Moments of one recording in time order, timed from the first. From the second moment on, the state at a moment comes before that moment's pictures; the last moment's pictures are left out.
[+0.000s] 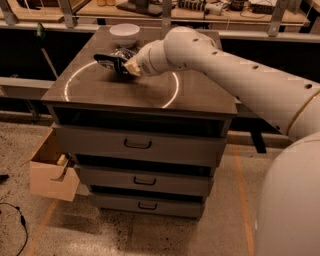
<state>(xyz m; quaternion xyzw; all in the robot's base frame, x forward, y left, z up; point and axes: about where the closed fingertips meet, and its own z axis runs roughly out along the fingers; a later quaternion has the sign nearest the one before) 0.773 0.085 0.889 -0.45 0.72 0.13 0.51</state>
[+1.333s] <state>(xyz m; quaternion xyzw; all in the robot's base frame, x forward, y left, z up) 0.862 0.093 1.039 -0.47 0.62 0.08 0.62</state>
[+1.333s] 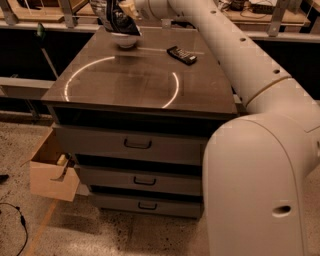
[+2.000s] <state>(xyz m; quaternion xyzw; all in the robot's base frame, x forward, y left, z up) 0.898 0.135 1.044 -0.46 0.61 0.08 0.64</state>
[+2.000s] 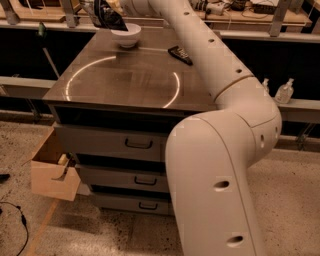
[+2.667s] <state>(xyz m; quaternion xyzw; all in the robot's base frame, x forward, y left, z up) 0.932 0.161 1.047 -0.43 0.61 0.03 0.66</state>
